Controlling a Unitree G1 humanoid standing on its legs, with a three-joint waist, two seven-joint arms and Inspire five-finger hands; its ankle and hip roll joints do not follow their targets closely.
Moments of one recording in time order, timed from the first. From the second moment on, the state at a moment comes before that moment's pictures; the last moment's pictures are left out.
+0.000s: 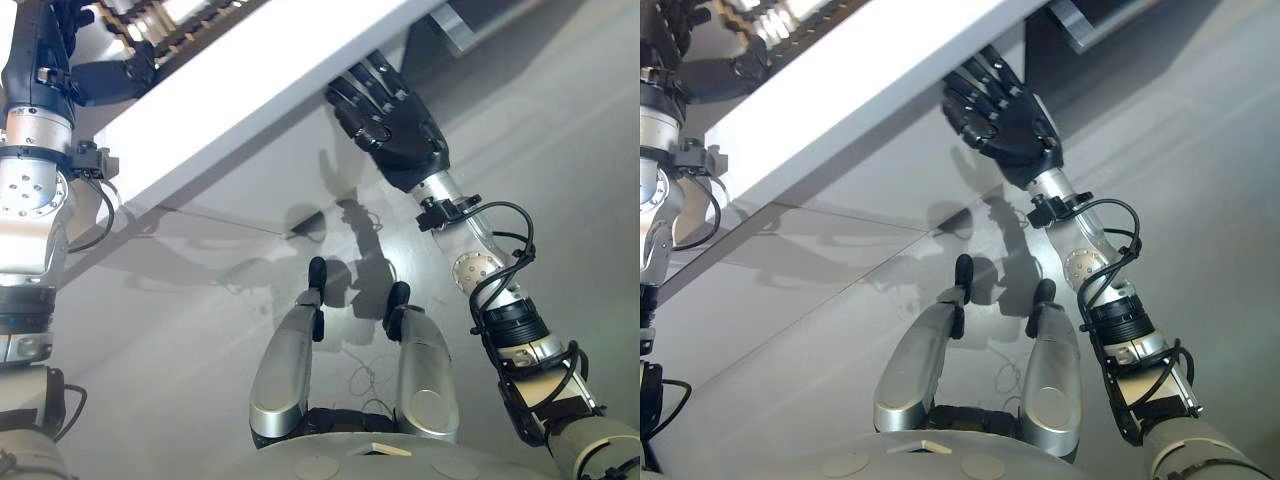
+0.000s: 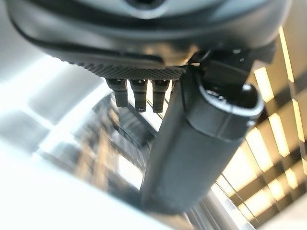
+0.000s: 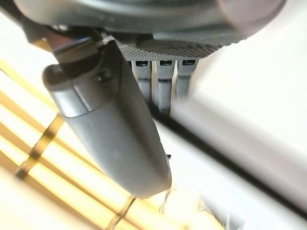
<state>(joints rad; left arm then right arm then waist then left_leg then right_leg) -0.44 0.94 0.08 0.16 -0.39 -0.08 0.14 -0.49 -0.43 0.17 0.10 0.92 -0.05 0.00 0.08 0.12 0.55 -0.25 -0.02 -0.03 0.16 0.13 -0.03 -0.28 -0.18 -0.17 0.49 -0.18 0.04</state>
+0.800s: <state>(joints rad) -0.06 0.68 0.27 -0.07 -0.32 -0.09 0.13 0.10 -0.28 -0.03 0.63 0.45 -0.09 -0.10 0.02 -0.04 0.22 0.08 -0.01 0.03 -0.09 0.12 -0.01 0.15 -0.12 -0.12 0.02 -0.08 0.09</state>
